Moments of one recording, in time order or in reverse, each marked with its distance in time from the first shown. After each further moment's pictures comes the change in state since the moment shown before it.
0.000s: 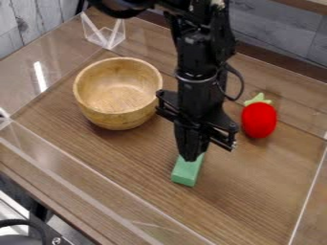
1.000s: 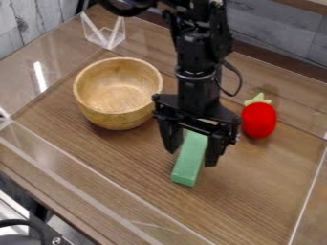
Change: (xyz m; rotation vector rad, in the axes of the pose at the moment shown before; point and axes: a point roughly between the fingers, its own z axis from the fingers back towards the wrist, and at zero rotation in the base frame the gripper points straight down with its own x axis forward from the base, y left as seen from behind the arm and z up) arm 0.004 0.003 -0.002 -0.037 0.024 0.212
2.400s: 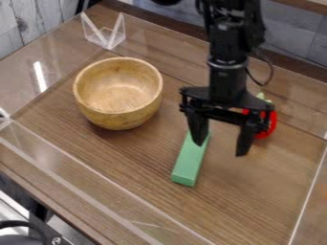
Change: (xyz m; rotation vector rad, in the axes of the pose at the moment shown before) arm 0.023 -0.028 0.002 -0.008 0.006 0.067
